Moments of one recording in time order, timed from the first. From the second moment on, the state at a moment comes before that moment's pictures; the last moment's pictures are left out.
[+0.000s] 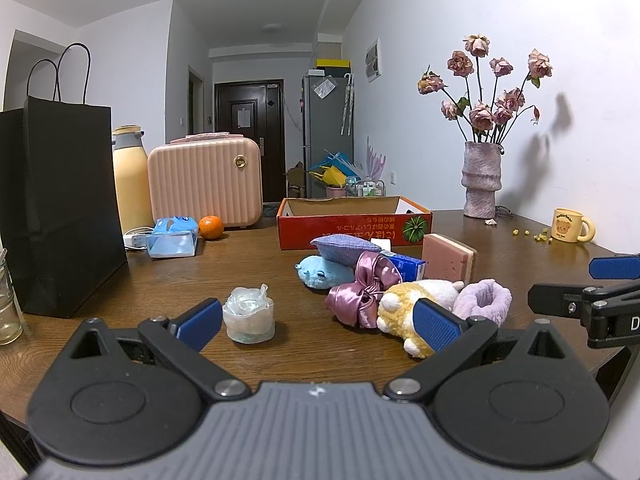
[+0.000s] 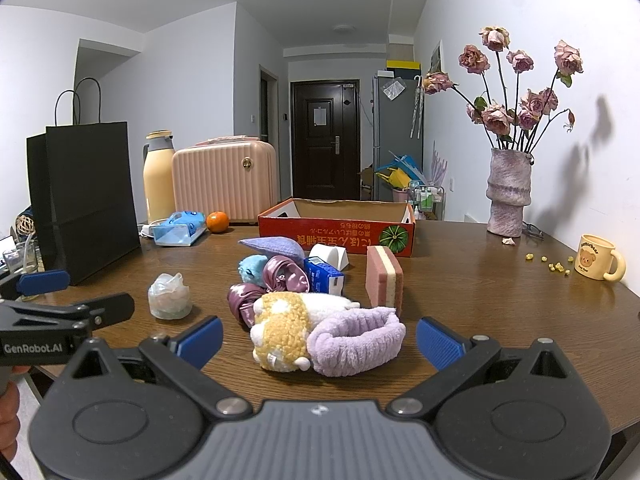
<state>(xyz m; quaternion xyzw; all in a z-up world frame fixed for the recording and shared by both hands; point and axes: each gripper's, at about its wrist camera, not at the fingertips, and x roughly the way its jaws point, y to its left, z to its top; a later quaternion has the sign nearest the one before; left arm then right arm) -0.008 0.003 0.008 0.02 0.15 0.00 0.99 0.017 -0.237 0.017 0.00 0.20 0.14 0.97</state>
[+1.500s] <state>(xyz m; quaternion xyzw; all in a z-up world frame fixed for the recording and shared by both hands) 0.008 -0.002 0.005 0.02 0.15 -0.01 0.99 0.033 -0.237 0.008 -0.02 0.20 0.14 0.97</state>
